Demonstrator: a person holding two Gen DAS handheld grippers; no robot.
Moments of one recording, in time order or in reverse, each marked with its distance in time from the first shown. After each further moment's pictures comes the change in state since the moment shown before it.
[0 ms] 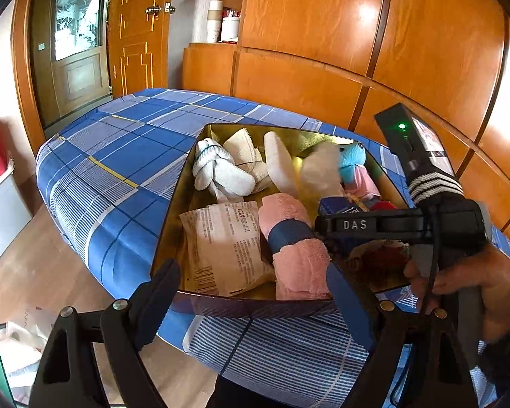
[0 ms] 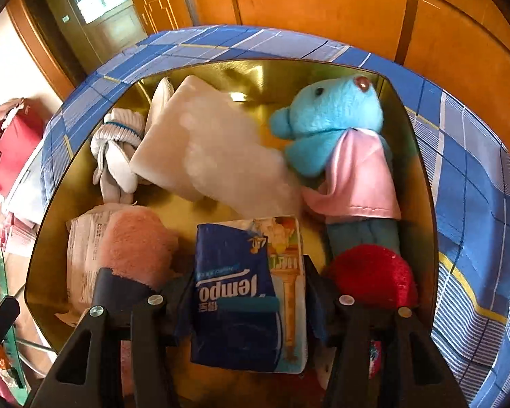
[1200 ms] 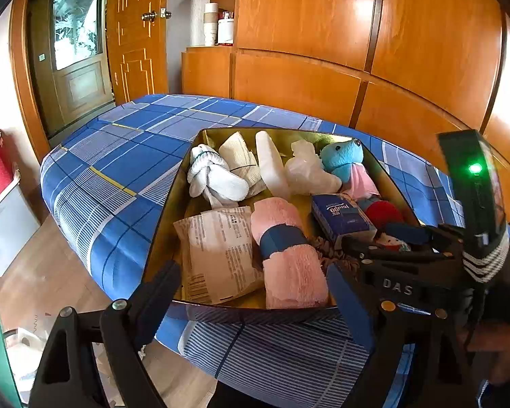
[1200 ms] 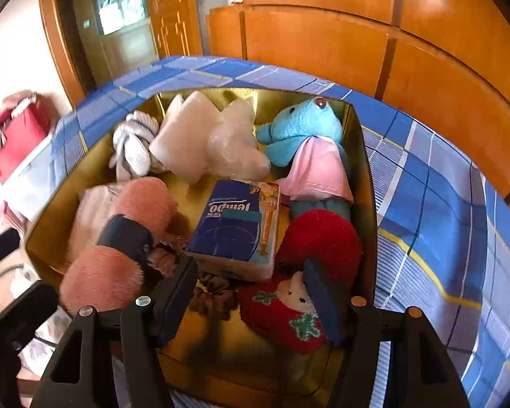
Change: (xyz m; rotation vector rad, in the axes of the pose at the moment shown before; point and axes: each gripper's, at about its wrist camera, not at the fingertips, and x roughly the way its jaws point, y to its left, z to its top) left arm 0.005 -0.015 0.006 0.040 0.003 0.041; right arm -0.044 -0.006 -0.044 -0.080 -0.171 -0.050
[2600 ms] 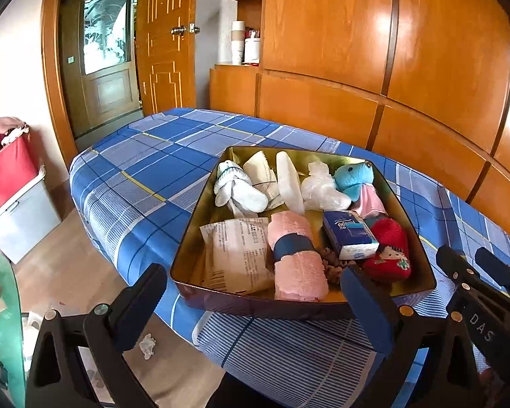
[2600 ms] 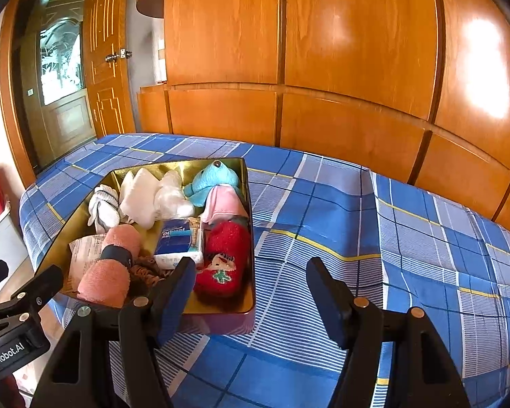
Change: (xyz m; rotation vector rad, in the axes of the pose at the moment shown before) left arm -0.035 -0.004 -0.007 -0.058 -0.081 0.101; right arm -0.107 -0.005 -0.051 0.186 -0.283 -0.275
